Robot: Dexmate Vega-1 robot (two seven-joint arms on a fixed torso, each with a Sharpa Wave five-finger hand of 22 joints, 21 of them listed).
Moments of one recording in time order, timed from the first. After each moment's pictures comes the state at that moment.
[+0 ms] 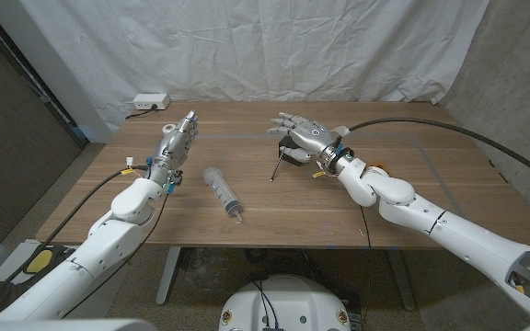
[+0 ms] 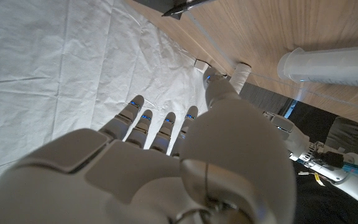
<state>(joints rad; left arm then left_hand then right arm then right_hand) 1.13 0.71 0.21 -1.65 -0.64 -0.31 0.05 0.45 0.02 -0.08 0.07 0.41 -0.14 0.00 0.20 0.18 -0.07 -0.06 0.20 0.18 -0.12 -0.03 0.19 0.18 -0.16 -0.03 0.20 0.17 -0.70 -0.71 -0.79 -1.68 -0.94 0.06 -0.36 0.99 0.00 0.29 -0.15 0.31 0.43 -0.22 0.21 0.21 0.18 -0.15 0.21 0.19 0.12 -0.04 0.18 0.18 0.22 -0.04 0.21 0.18</state>
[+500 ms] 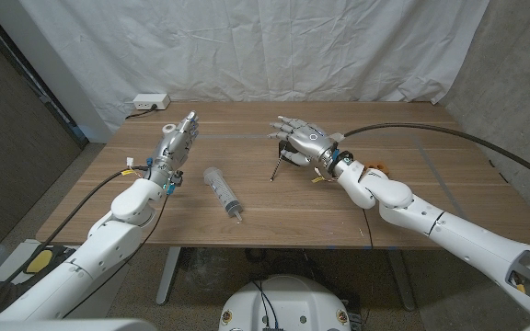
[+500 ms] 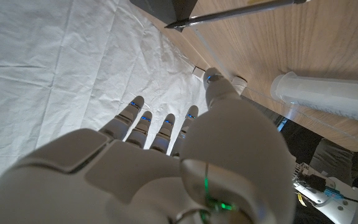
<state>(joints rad) 1.14 0.71 0.21 -1.66 -0.64 -0.31 0.05 0.45 0.02 -0.09 0.07 0.41 -0.14 0.00 0.20 0.18 -0.07 -0.06 0.20 0.18 -0.12 -0.03 0.19 0.18 -0.16 -0.03 0.20 0.17 -0.69 -0.72 -0.83 -1.67 -1.04 0.03 -0.39 0.99 0.00 0.28 -0.14 0.32 0.44 -0.23 0.21 0.20 0.15 -0.14 0.20 0.19 0.10 -0.04 0.18 0.19 0.22 -0.04 0.21 0.18</state>
